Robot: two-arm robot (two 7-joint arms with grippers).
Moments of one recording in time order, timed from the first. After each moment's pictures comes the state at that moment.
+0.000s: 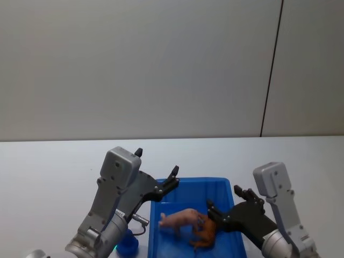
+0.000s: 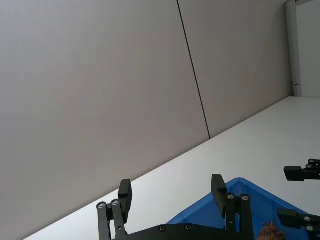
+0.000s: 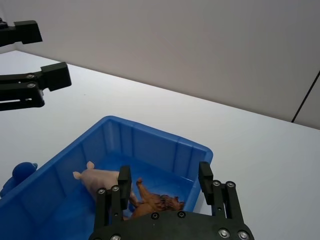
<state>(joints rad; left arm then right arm) -0.24 0.38 0.45 -1.63 -0.20 0.01 -0.01 0.11 0.11 -0.30 -1.61 0.03 0.25 0.19</state>
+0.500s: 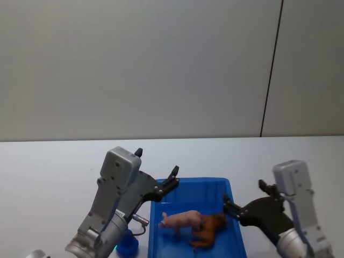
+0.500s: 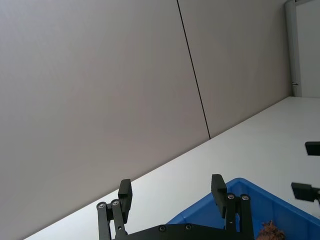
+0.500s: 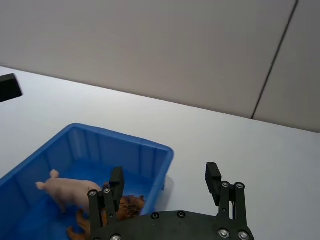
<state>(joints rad) -0.24 0.38 0.45 -1.63 -0.20 0.01 -0.01 0.07 0.13 -0.28 -1.66 0.05 0.25 0.09</state>
